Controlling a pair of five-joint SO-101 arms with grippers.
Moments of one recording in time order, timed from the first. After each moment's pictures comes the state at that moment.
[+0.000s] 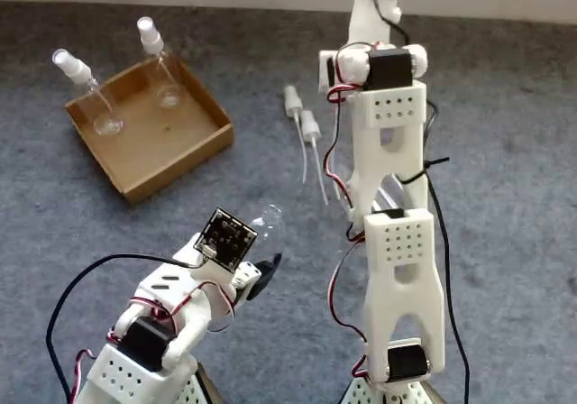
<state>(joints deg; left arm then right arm) 23.5 -98.9 90.6 51.9 -1.1 -12.1 50.4 -93.1 100.1 -5.5</state>
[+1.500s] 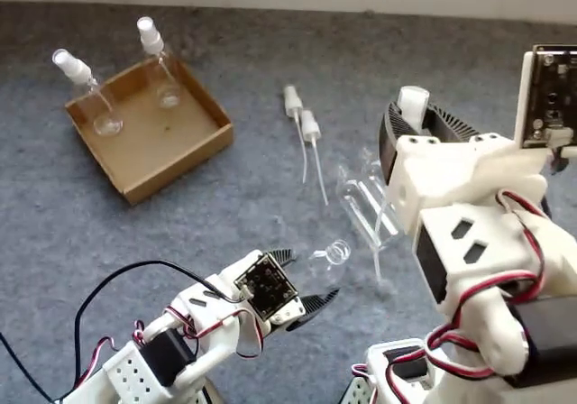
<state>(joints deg) 44.8 -98.9 95.8 35.9 -1.1 -12.4 -37.4 -29.1 94.1 -5.5</state>
